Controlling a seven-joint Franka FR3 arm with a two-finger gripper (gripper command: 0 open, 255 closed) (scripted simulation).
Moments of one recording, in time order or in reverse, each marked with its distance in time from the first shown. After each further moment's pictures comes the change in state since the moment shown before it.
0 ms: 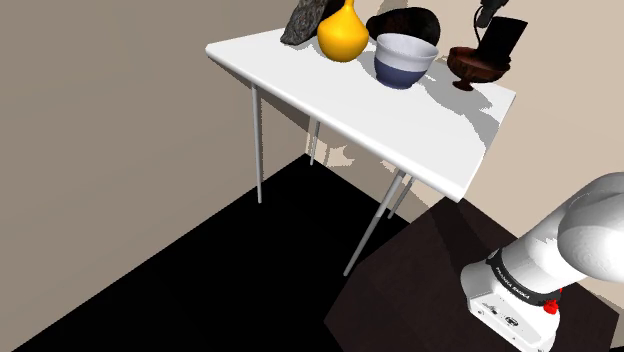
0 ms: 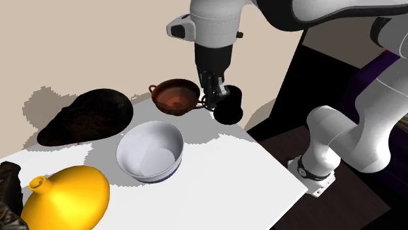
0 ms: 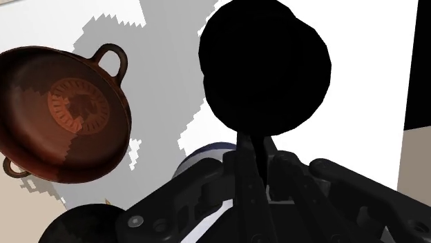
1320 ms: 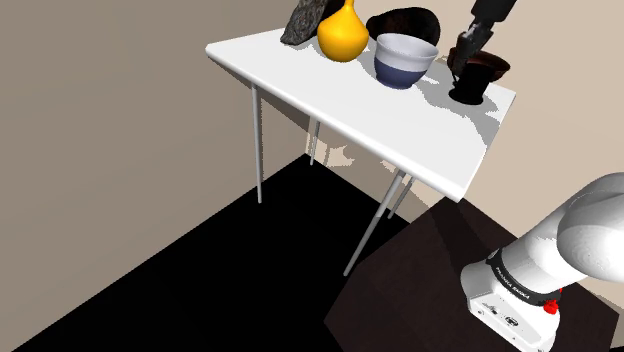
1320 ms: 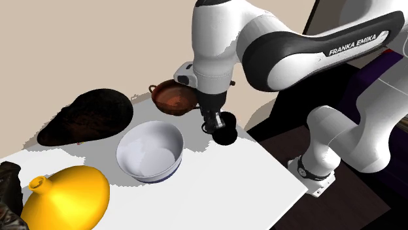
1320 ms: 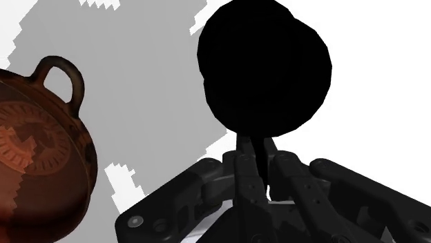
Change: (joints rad) arm -0.011 -0.050 -0.011 -0.319 -0.019 0.270 0.011
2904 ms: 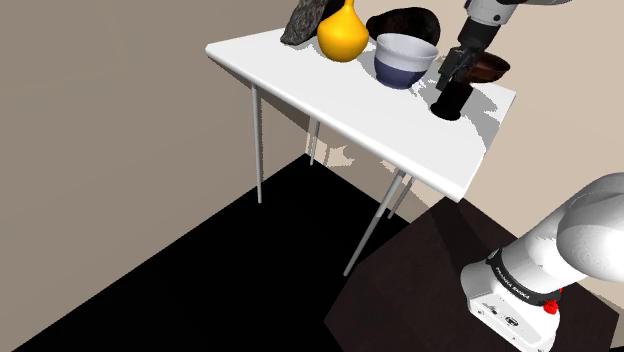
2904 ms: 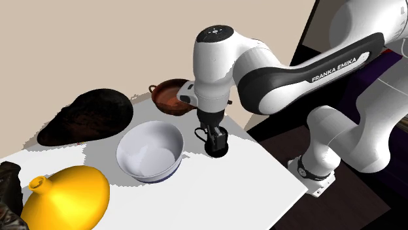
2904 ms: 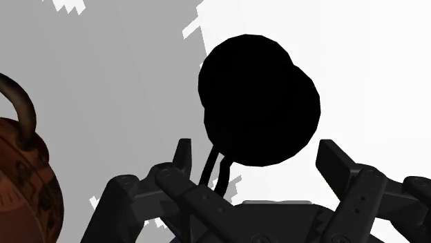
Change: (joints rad) arm -0.004 0.012 -0.012 -0.137 -0.006 0.149 0.001
